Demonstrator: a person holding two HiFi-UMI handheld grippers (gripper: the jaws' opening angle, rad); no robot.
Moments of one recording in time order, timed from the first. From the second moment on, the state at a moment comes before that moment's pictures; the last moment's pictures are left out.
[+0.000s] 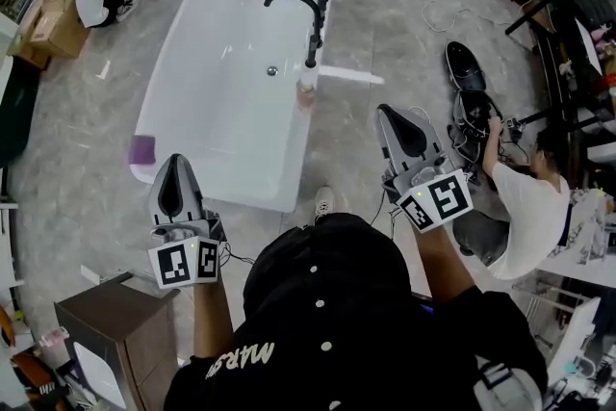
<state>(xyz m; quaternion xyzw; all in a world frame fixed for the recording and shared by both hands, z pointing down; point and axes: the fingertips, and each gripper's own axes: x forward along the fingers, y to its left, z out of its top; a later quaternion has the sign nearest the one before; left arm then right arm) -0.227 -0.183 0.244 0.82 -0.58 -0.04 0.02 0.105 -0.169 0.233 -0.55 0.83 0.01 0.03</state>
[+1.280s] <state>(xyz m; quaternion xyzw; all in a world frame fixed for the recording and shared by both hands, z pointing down) -0.213 -0.171 0.237 0.82 -0.57 -0.03 0.00 0.109 -0.176 0.238 -0.56 0.83 0.01 0.02</state>
